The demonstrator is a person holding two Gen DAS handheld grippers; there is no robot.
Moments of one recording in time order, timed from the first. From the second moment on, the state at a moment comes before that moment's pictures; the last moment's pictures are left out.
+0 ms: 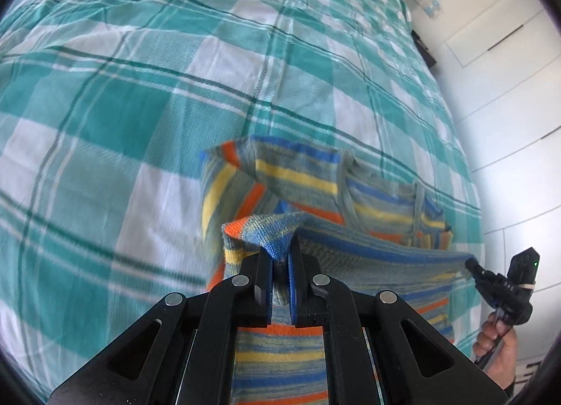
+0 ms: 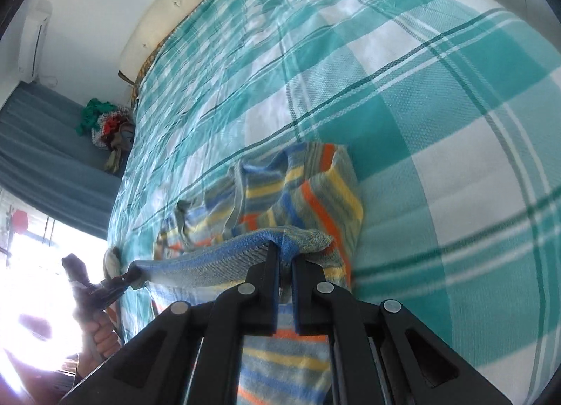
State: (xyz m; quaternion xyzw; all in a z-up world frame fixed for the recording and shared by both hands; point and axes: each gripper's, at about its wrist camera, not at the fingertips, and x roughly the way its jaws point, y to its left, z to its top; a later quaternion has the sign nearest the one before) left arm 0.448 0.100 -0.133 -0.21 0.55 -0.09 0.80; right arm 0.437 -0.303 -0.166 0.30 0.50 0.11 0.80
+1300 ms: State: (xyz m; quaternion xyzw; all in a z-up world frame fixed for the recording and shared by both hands) left arm 0.461 0.054 -0.108 -0.11 0.47 -0.07 0.87; right arm 0.479 -0.206 -0.151 0.10 0.45 0.15 0.88
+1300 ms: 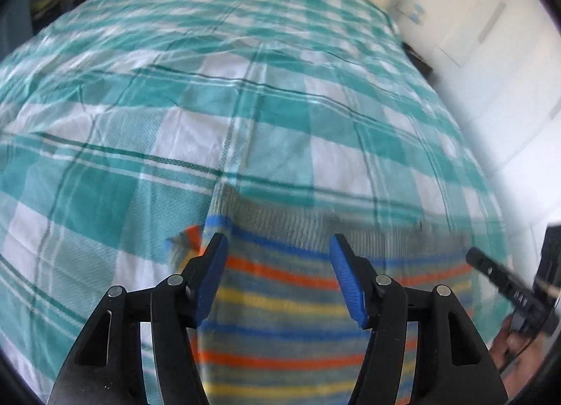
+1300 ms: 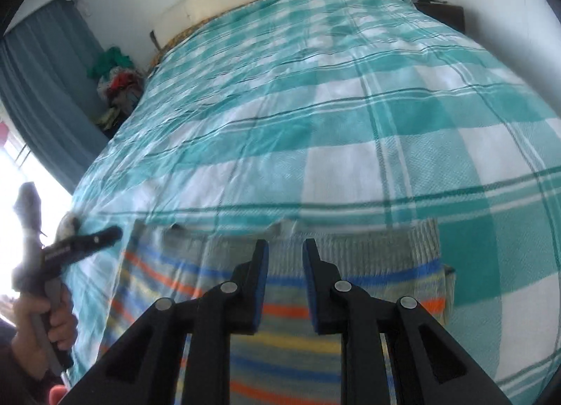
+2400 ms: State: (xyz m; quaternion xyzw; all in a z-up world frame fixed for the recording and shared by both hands) left arm 0.218 0.105 -0.180 -0.02 0.47 0.02 0.88; right arm 0.220 -0.244 -0.223 0.01 0.44 0.04 0.90
